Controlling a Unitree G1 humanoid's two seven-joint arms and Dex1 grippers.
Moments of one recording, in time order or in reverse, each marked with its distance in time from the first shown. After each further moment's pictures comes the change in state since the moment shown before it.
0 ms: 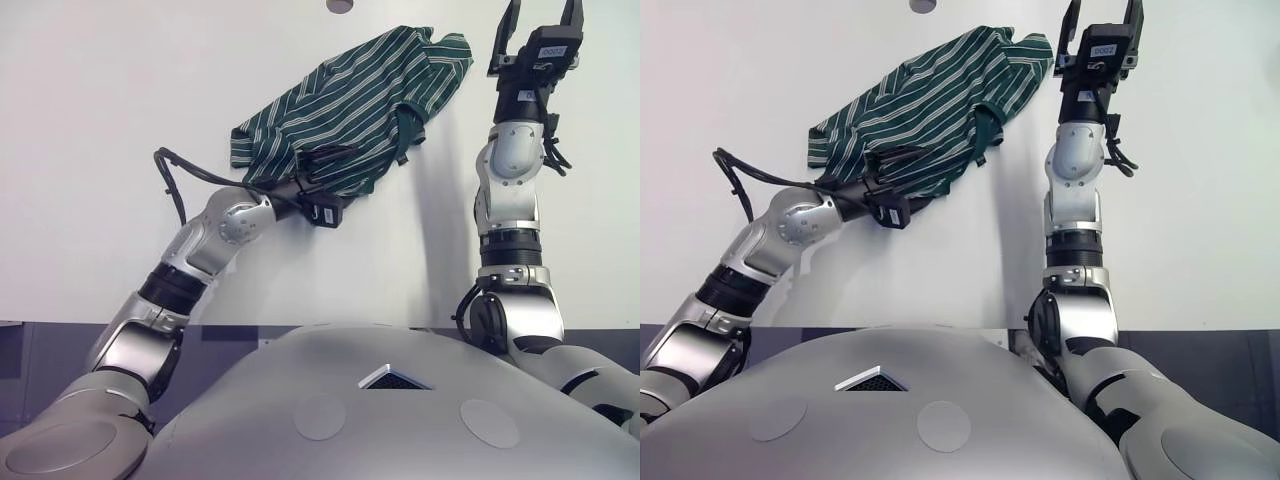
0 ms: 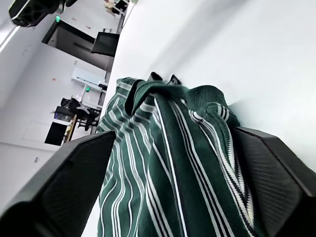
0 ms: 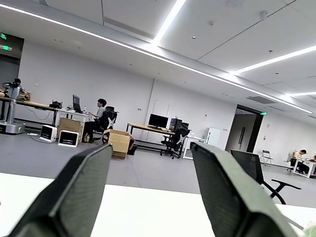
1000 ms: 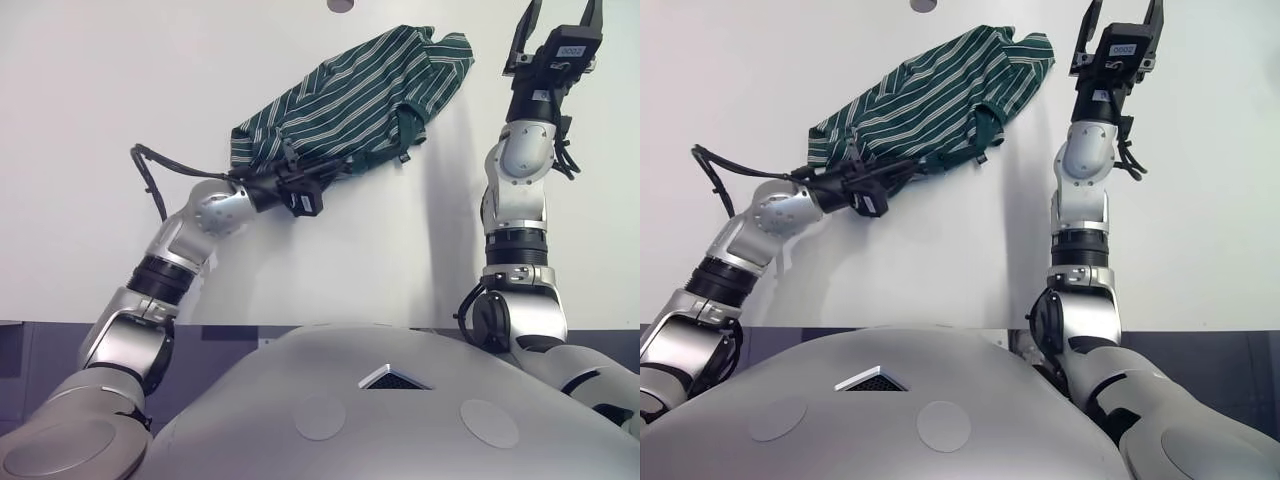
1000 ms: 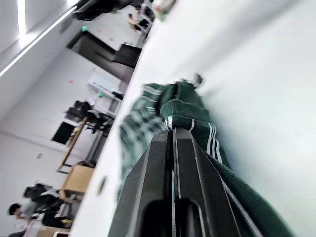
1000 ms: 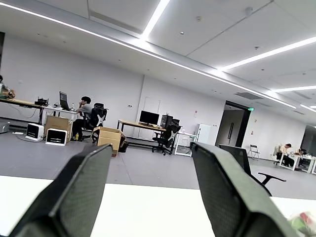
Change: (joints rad) left arm -0.034 0.050 0.108 0.047 -0.277 -0.147 -0.048; right arm -0.004 -0.042 -0.036 0.008 0.020 0.011 0.024
